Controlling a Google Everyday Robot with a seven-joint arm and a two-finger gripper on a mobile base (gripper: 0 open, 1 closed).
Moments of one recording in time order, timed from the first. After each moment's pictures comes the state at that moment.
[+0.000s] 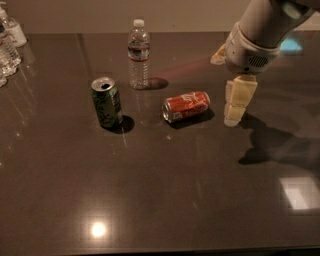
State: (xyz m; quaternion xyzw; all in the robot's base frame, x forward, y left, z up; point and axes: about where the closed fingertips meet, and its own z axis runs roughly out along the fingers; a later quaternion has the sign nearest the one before) arm 0.537 -0.149 0.928 -0.71 0.69 0.00 0.15
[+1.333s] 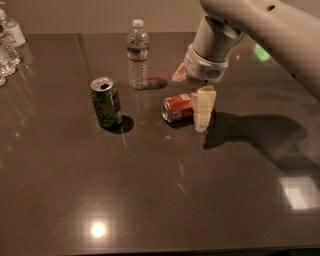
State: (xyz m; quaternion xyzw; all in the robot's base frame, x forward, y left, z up) arm 0.570 -0.075 0.867 -0.79 0.60 0.05 0.12
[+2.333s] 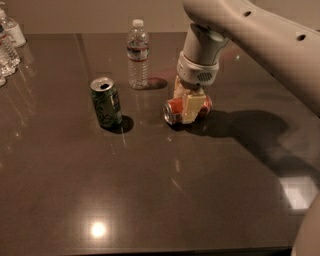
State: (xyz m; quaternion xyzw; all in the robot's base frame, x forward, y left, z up) arm 0.573 -0.069 0.849 -0.79 0.61 0.05 0.07
